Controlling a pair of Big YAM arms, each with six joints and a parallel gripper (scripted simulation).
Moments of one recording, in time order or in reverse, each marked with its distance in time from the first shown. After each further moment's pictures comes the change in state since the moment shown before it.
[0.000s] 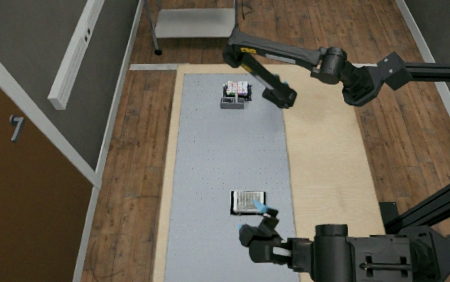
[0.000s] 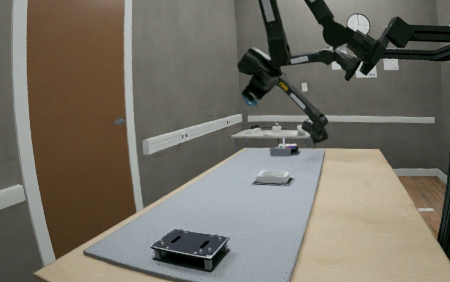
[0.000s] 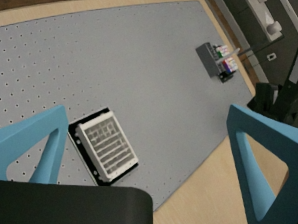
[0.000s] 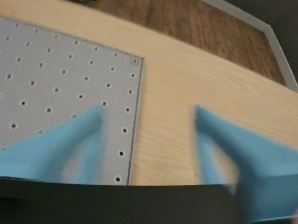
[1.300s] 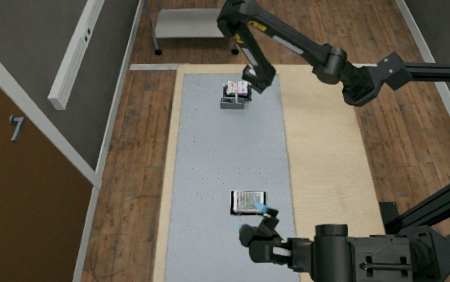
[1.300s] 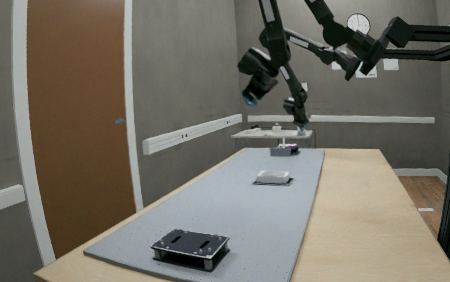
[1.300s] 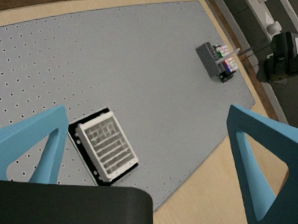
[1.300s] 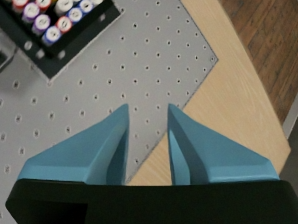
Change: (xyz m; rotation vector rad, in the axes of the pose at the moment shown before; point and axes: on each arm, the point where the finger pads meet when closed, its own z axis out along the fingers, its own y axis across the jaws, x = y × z) left arm 0.000 0.000 0.000 0.000 0.000 0.000; right arm -0.080 0.080 -0.072 -0.355 0.385 -0.559
